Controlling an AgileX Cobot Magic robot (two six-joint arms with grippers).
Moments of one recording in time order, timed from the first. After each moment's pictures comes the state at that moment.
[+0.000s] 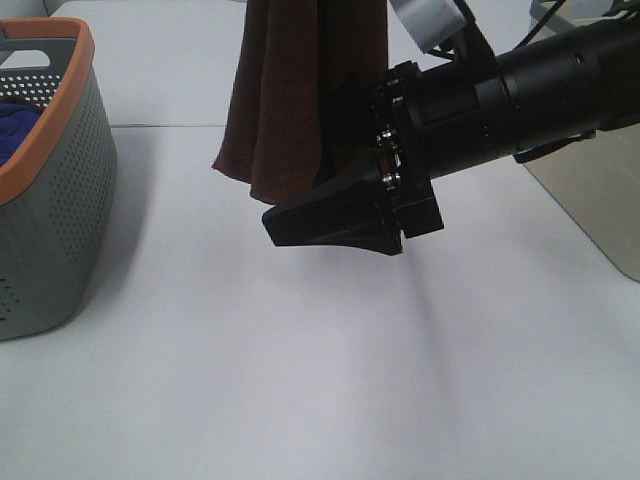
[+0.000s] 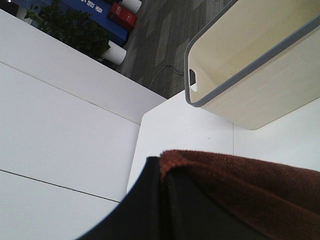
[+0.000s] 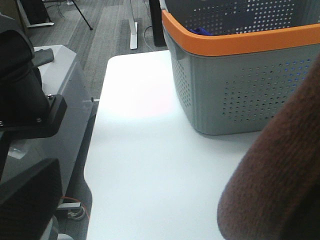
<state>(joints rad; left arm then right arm) -0.57 1.63 -1.76 -0.62 0.54 1.57 0.36 1.65 -0.92 1.48 0.84 -1.93</state>
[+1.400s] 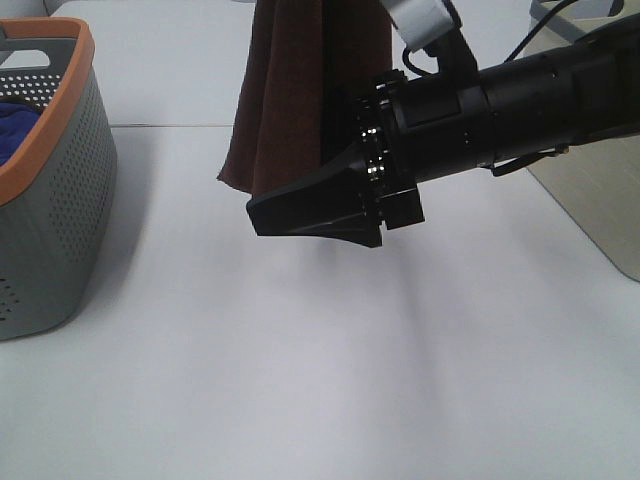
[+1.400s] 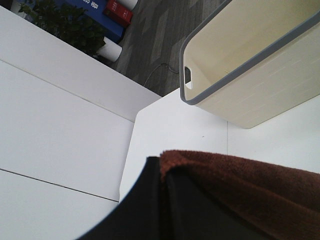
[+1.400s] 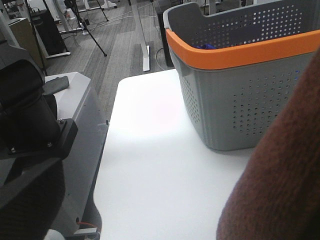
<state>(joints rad) -0.57 1.65 -1.76 -0.62 0.54 1.56 0.36 1.73 -0.92 1.58 0.89 -1.96</state>
